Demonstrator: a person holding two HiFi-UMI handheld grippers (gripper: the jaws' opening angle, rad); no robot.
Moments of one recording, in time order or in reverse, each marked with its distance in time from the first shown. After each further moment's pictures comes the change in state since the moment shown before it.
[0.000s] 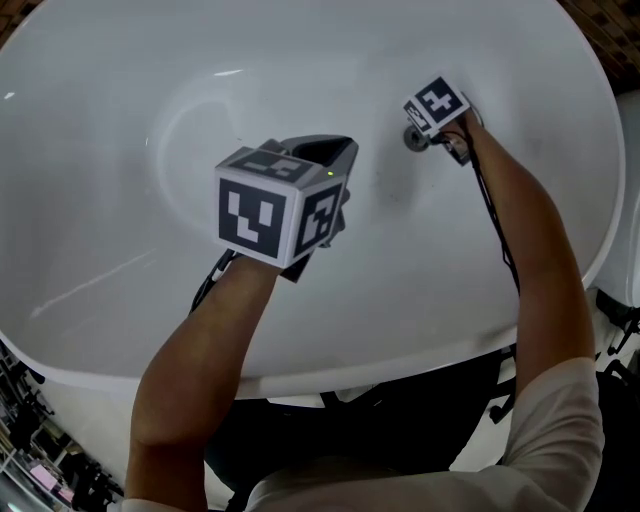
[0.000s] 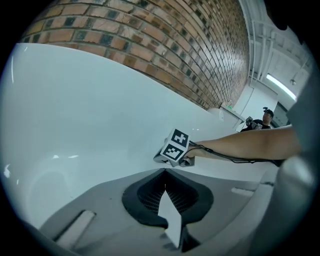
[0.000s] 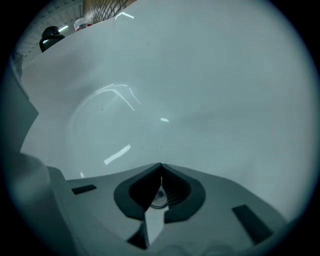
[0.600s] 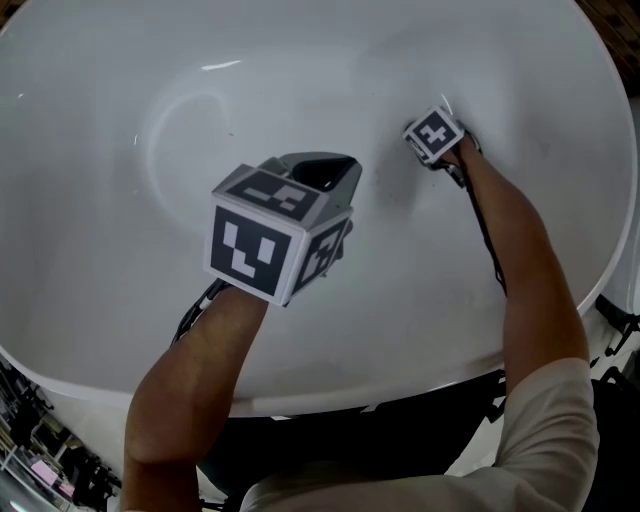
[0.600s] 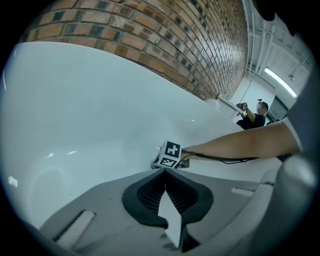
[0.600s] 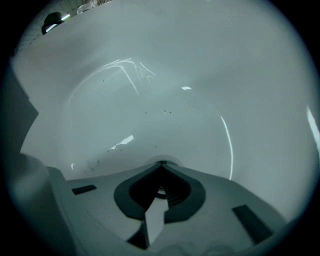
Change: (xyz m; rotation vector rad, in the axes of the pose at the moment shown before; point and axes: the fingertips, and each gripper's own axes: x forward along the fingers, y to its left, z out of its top) left arm 0.001 -0.014 -0.016 0.043 0.090 -0.024; right arm 0.054 0.017 -0.056 -0.092 0.057 0.005
